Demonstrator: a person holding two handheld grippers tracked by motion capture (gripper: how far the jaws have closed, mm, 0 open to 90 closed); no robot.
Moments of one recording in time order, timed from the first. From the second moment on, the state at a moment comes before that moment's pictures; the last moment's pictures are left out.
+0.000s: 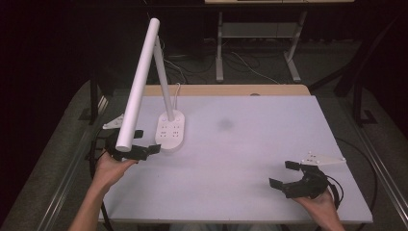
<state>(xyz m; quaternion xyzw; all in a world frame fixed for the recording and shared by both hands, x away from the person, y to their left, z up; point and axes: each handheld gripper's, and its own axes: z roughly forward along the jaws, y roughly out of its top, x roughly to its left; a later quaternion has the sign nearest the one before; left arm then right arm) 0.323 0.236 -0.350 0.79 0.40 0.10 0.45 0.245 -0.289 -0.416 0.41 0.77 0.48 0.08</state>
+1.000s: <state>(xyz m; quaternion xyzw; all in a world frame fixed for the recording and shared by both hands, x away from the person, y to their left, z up) 0.361 0.250 -0.336 0.79 0.41 0.12 0.44 0.245 -0.289 -0.417 0.41 0.77 0.47 0.08</state>
